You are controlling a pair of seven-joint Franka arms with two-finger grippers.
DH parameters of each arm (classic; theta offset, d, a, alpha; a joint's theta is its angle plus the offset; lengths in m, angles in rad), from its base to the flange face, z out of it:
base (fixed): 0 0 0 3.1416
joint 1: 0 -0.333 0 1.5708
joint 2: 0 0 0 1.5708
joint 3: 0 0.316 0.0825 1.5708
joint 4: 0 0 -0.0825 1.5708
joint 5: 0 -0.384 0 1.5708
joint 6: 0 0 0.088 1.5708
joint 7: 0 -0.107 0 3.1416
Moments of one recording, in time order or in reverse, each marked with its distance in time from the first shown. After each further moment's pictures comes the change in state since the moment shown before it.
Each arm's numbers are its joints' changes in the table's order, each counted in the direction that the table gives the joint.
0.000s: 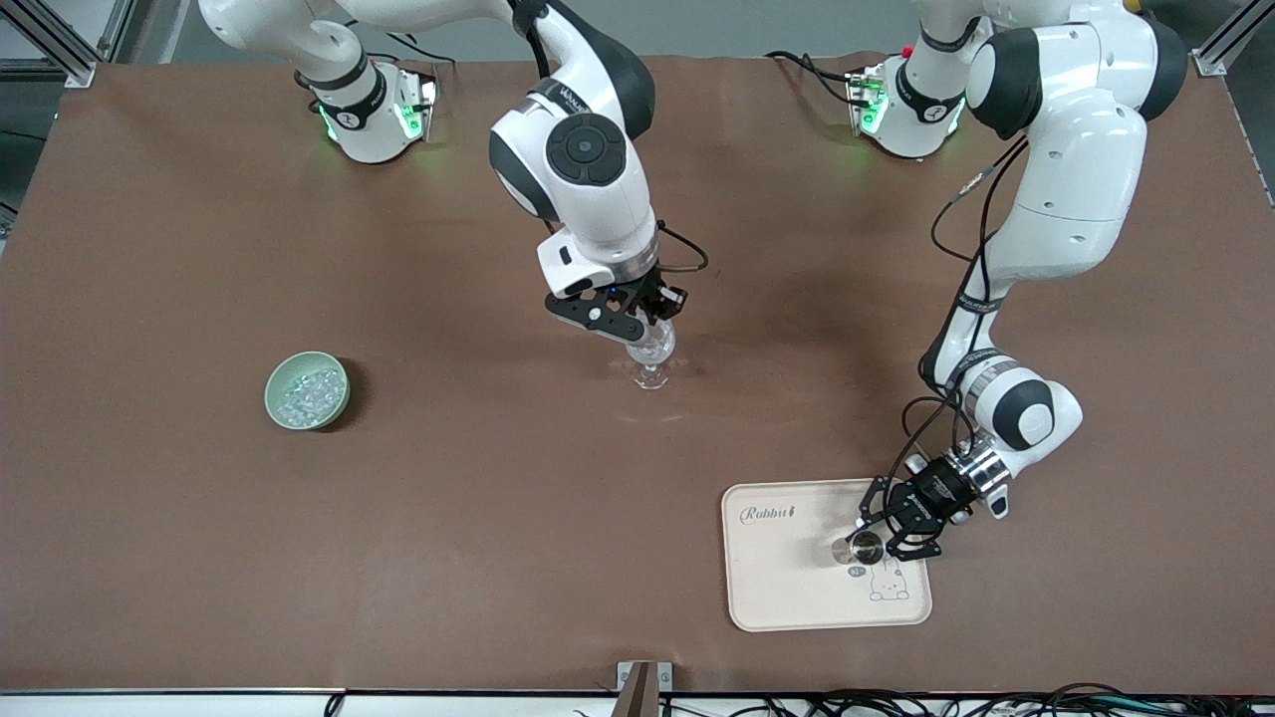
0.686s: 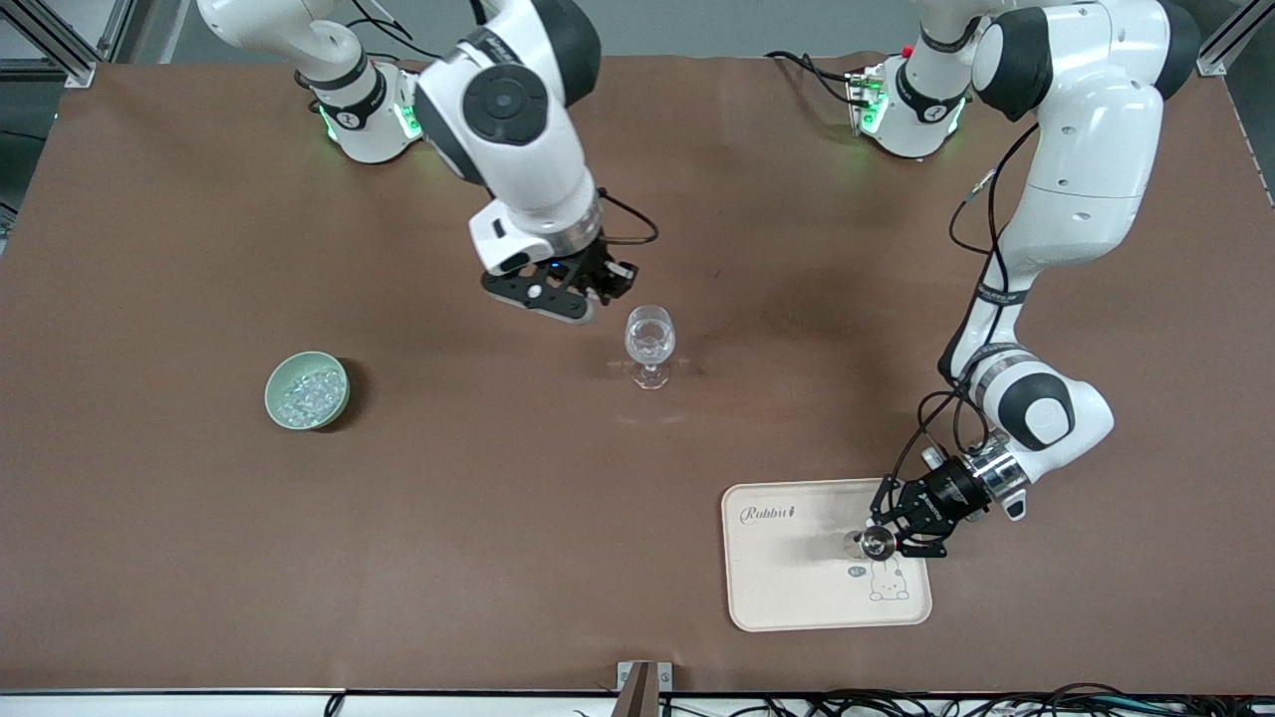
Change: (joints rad) left arm 0.005 -0.049 -0.002 0.008 -0.189 -0.066 0.190; right arm 0.045 -0.129 0.012 -0.074 -0.015 0.078 0.057
